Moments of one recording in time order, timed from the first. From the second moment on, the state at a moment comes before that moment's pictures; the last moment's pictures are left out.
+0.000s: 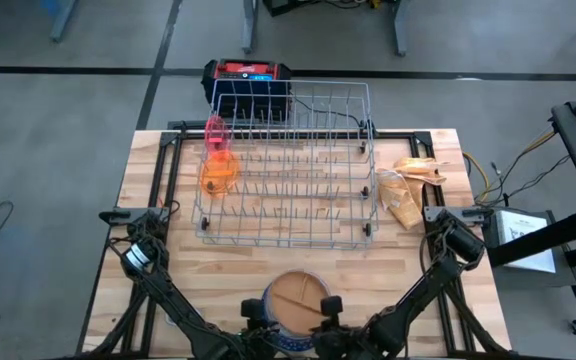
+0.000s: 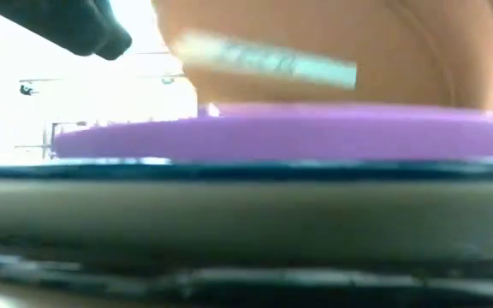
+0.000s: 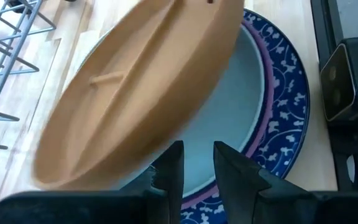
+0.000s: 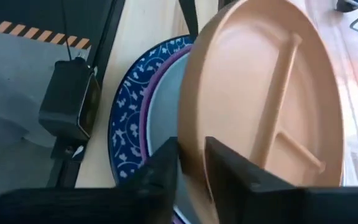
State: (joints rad) left arm -0.85 2.23 1.80 -0.87 -0.76 -0.74; right arm 0.82 2.12 1.65 -0.59 0.60 0.45
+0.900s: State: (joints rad) left arm -0.87 2.13 2.17 -1.18 -1.03 -0.72; right arm 0.94 2.12 1.99 -1.38 0.95 0.22
